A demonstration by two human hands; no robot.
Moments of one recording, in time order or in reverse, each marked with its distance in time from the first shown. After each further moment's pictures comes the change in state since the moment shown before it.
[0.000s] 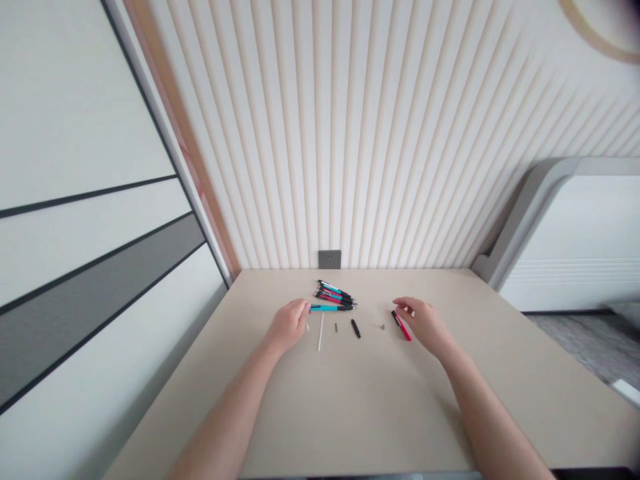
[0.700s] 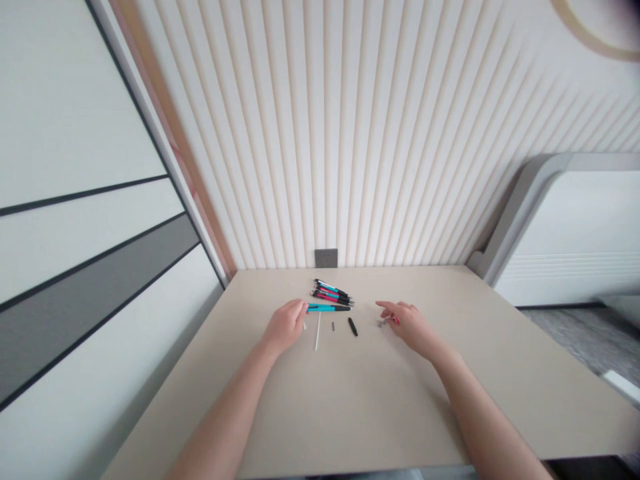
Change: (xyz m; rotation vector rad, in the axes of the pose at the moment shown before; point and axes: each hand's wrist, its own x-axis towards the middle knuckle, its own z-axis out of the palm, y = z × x) left_hand 0.001 0.000 0.000 -0.005 -0.007 0.023; right_hand -0.004 0.001 0.016 -0.153 -0.242 -0.163
